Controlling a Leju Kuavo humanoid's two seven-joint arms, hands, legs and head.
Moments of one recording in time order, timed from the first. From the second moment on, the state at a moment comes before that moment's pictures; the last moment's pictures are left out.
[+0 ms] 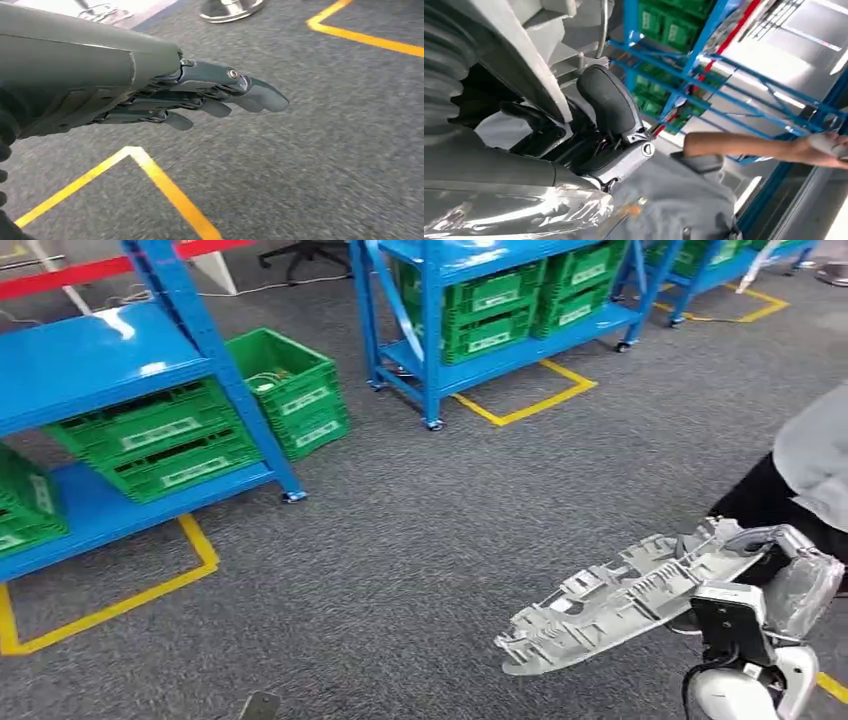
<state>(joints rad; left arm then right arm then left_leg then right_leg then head) -0.08 -0.22 0.86 -0.22 -1.02 0.40 -0.38 0.11 -0.11 -0.01 -1.75 0.57 -0.65 -0.32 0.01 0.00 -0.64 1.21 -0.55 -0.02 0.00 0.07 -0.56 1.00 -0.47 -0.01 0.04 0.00</state>
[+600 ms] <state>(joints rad) -0.08 -0.22 0.86 -0.22 -1.03 0.39 -0.39 0.19 -0.11 -0.06 -1.81 0.53 -0.62 -0.36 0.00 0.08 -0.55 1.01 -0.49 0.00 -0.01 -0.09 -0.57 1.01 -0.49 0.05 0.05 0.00</state>
